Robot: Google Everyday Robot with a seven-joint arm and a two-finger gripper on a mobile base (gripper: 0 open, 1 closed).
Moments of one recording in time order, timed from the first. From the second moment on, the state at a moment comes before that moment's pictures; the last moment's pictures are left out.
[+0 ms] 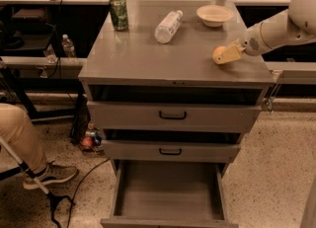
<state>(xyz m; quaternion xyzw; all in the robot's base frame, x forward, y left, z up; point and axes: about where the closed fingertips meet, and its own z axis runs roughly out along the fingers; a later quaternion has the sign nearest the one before) 0.720 -0.229 0.846 -0.36 0.85 0.14 0.36</state>
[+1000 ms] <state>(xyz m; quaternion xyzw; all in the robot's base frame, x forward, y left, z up) 0.707 -0.295 0.877 -0.37 0.85 0.13 0.36</state>
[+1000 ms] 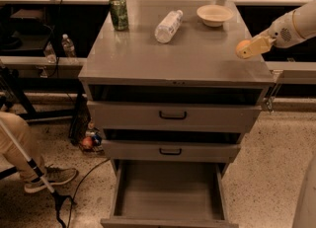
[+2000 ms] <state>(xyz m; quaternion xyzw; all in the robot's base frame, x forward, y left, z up) 0.572 -0.267 0.902 -0.45 0.79 0.17 0.38</state>
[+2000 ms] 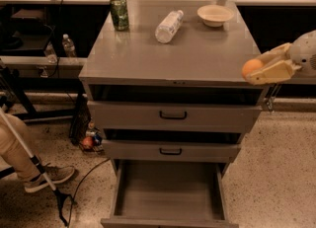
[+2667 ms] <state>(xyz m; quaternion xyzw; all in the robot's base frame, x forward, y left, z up) 0.480 -0.236 0.790 -0.48 0.80 0.22 0.29</state>
